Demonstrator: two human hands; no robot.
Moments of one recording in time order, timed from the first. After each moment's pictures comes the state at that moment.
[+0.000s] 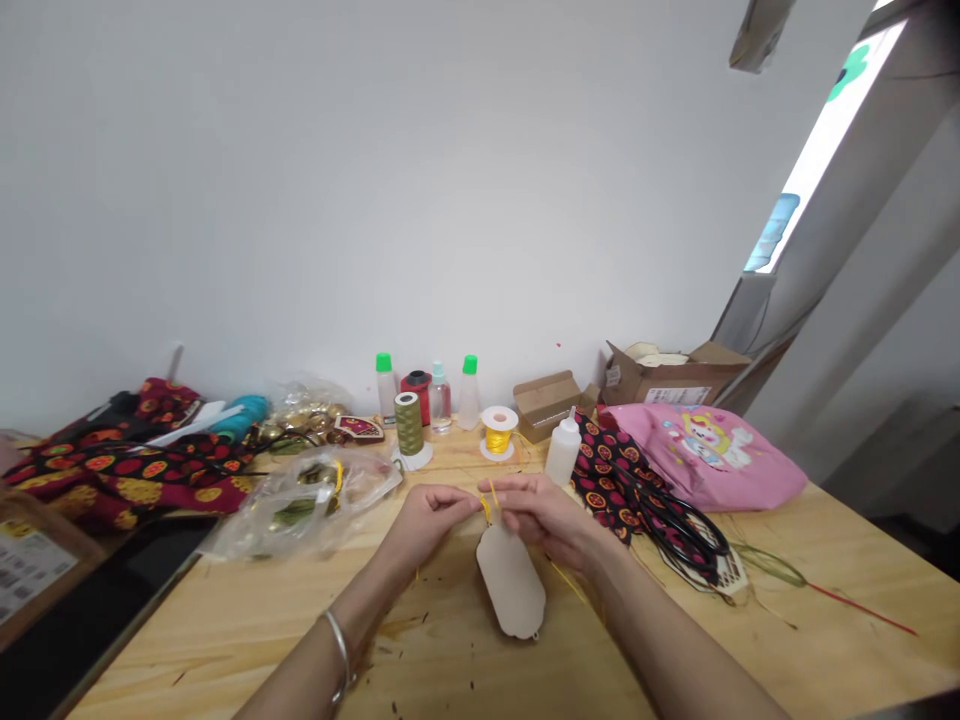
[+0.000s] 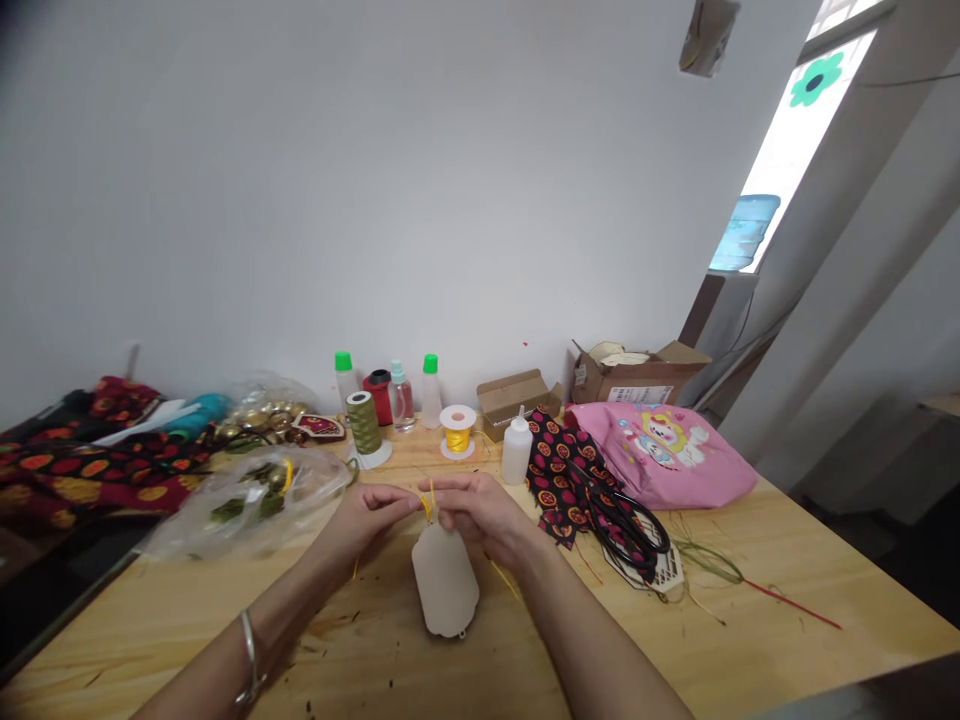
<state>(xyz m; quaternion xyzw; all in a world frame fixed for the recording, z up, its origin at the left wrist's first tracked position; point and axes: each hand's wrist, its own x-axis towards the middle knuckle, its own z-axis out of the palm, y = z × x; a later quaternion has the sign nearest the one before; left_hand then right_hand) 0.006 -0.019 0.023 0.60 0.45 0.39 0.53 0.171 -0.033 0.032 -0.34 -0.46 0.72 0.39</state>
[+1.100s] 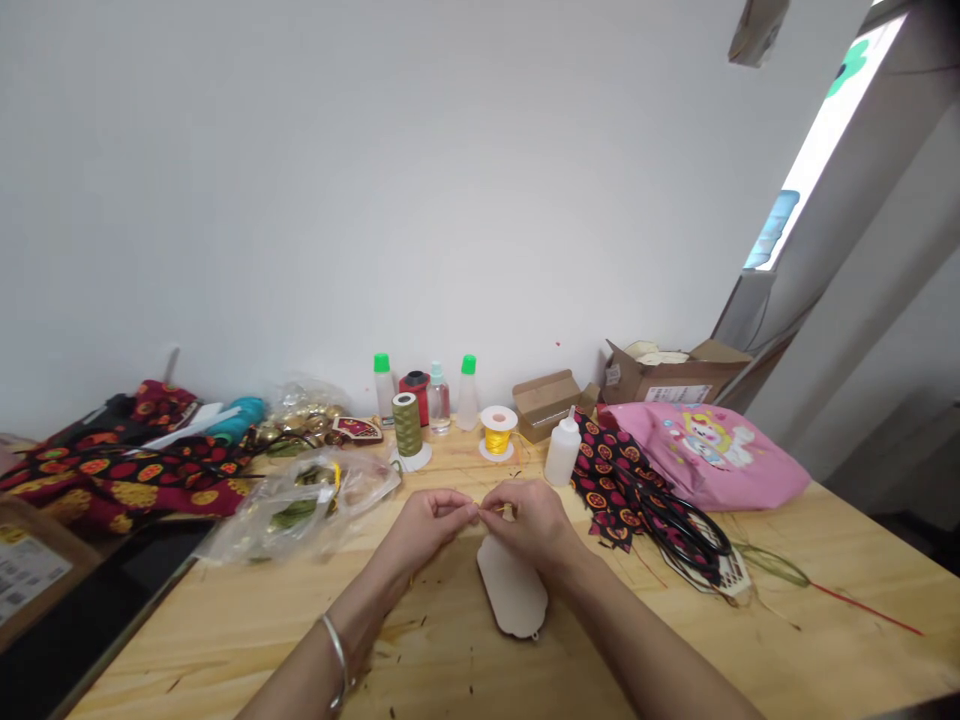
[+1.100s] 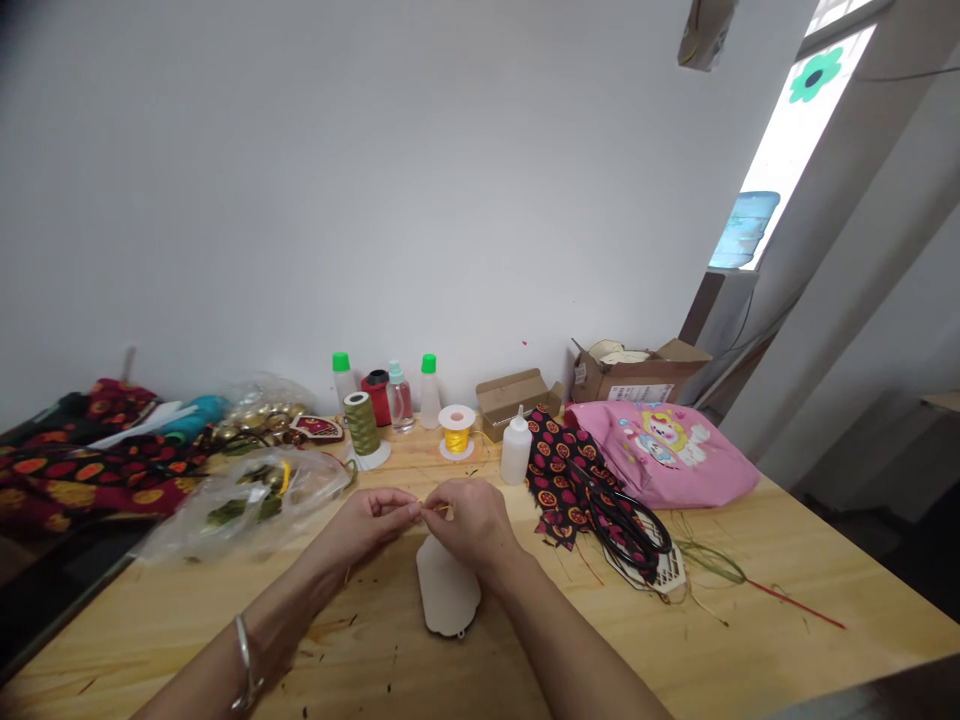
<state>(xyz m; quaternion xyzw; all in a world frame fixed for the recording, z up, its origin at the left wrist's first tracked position) 0.005 -0.016 0.012 0.58 0.47 0.34 0.57 0.160 -0.031 0.017 -0.49 -0.79 0.13 0.33</state>
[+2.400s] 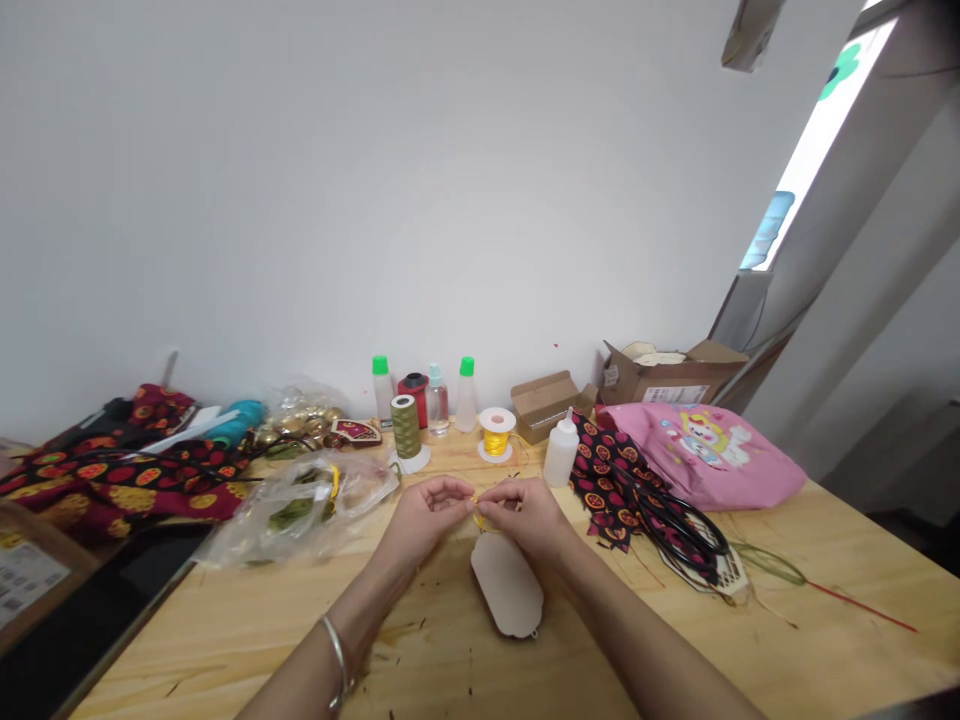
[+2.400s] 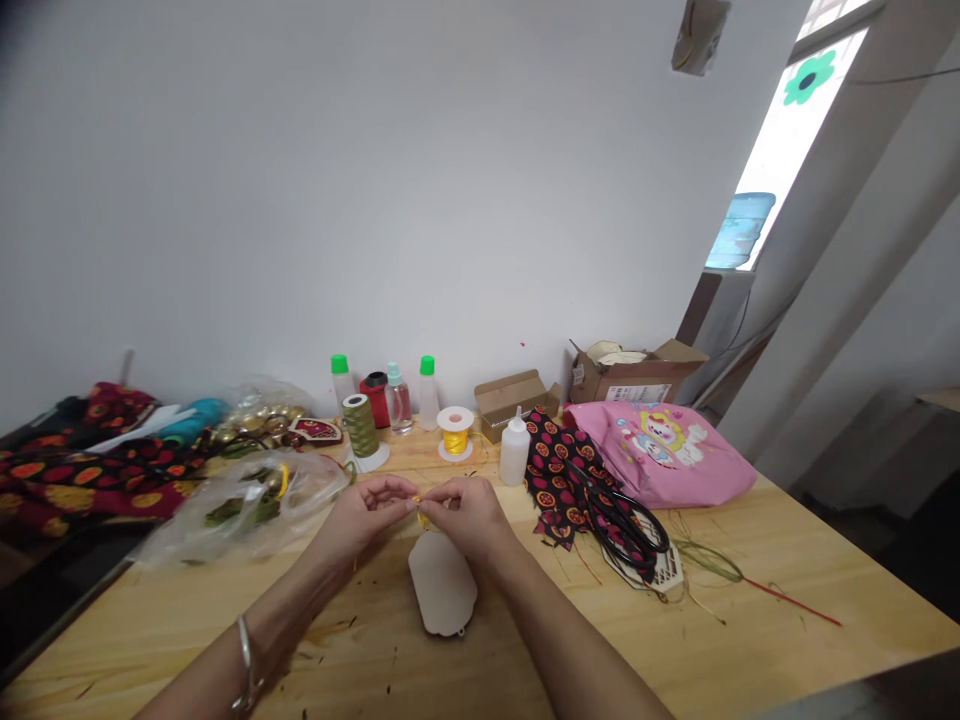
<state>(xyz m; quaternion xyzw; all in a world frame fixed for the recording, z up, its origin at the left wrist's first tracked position) 0.007 -0.015 0.018 0.55 0.44 0.46 0.55 0.157 -0.023 0.006 -0.50 -0.70 0.30 0.41</state>
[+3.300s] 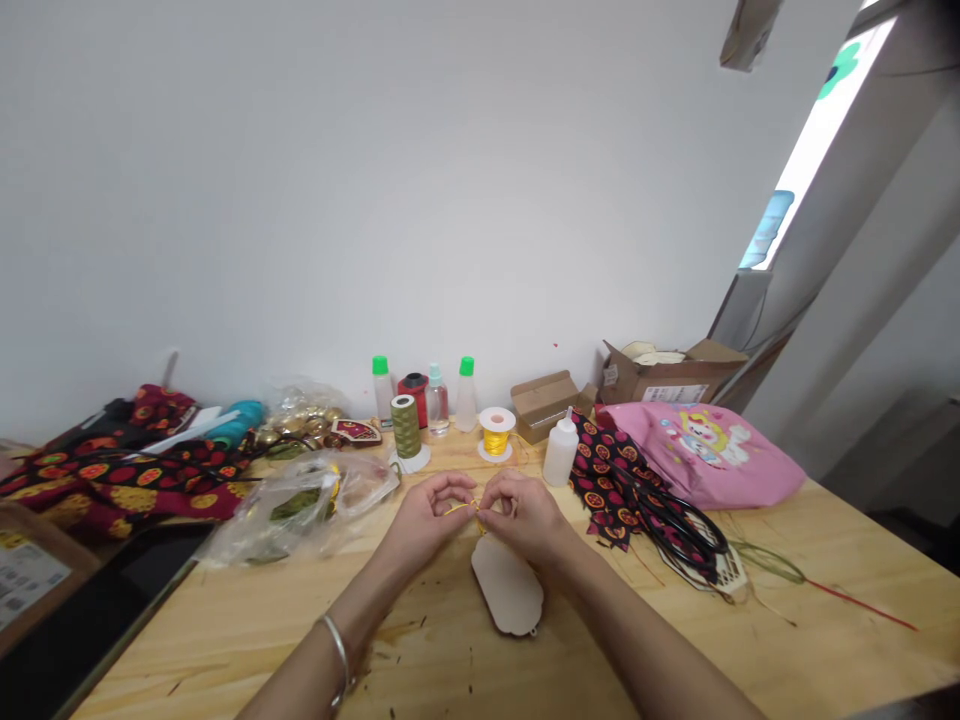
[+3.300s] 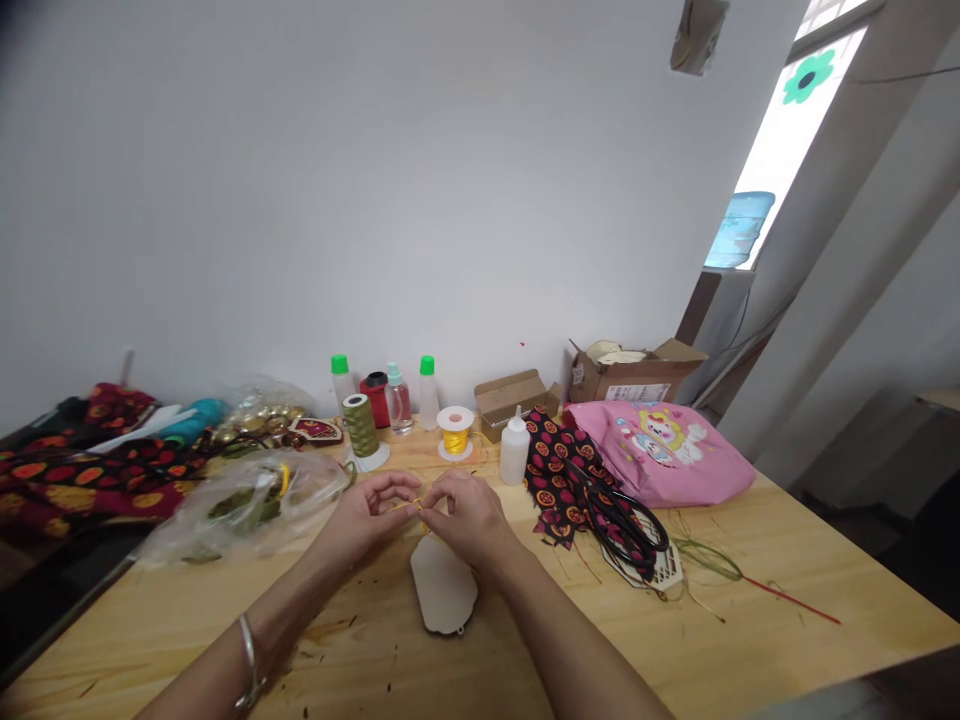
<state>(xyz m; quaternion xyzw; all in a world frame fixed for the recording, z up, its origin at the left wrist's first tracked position) 0.007 -0.015 0.018 0.62 0.41 0.44 0.50 0.158 -0.022 0.007 -0.48 -0.76 0.18 0.40</state>
